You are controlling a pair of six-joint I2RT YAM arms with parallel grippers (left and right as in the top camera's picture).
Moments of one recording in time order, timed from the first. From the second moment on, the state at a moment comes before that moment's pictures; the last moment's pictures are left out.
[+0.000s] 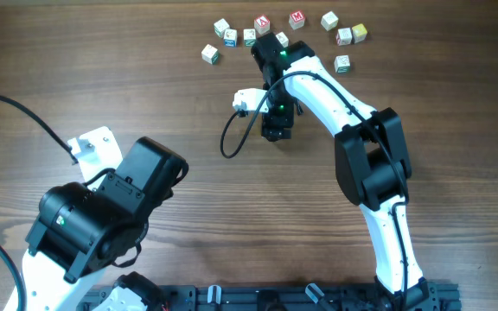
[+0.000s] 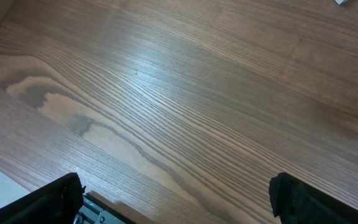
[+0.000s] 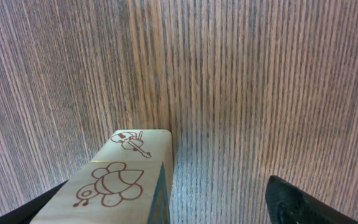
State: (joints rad) left arm -0.59 1.07 1.42 -1.65 -0.59 -0.96; right arm 0.49 2.38 1.98 -1.15 -0.11 -1.05
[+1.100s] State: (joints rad) left arm -0.59 1.07 1.42 -1.65 -0.59 -0.96; right arm 0.49 2.14 1.97 -0.93 -0.18 -0.62
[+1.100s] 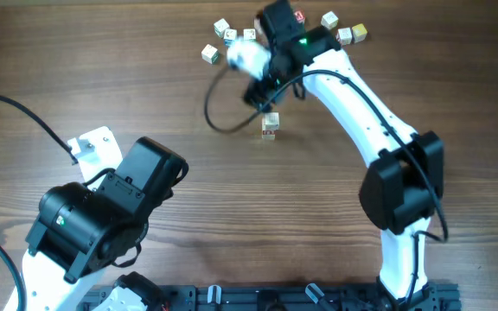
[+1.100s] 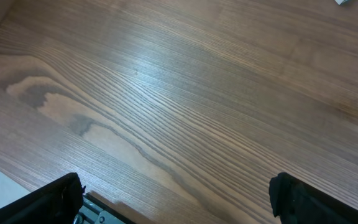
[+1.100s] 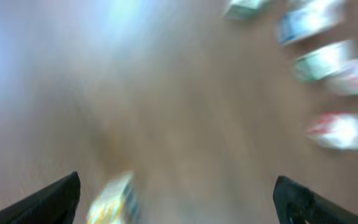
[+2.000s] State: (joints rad) left arm -0.59 1.07 1.42 -1.65 -0.59 -0.96; right arm 0.58 2.08 1.88 -1.15 -0.07 0.54
